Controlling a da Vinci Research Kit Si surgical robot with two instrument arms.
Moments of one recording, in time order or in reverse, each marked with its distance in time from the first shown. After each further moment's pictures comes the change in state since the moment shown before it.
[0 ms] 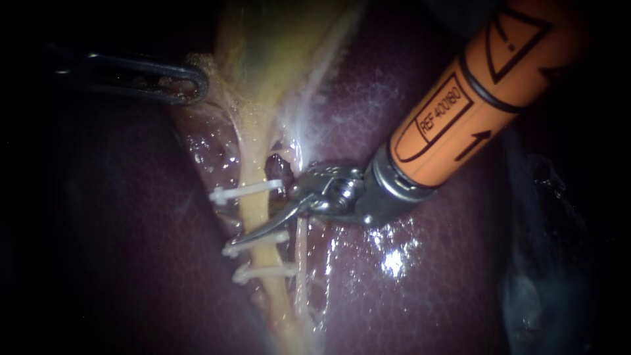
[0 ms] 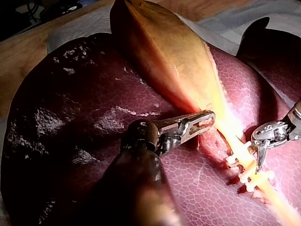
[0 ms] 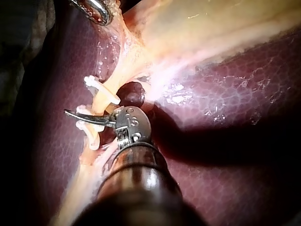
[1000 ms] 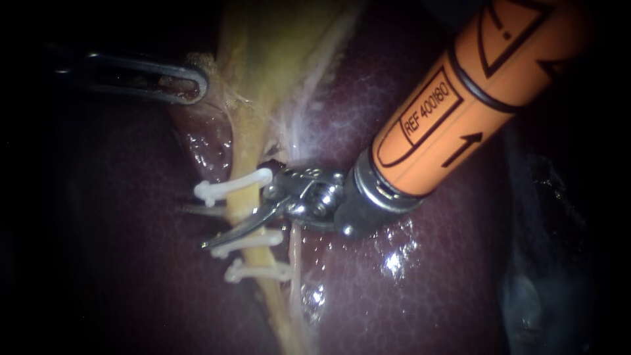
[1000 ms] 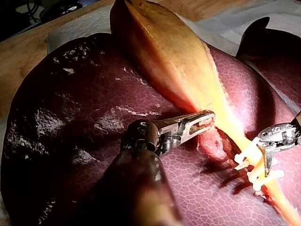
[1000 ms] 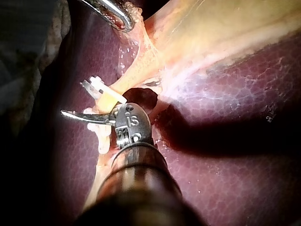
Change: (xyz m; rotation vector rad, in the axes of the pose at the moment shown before) right arm 0.003 -0.004 0.002 0.059 0.070 -0.062; left arm 0.000 0.000 0.000 0.000 0.000 0.000
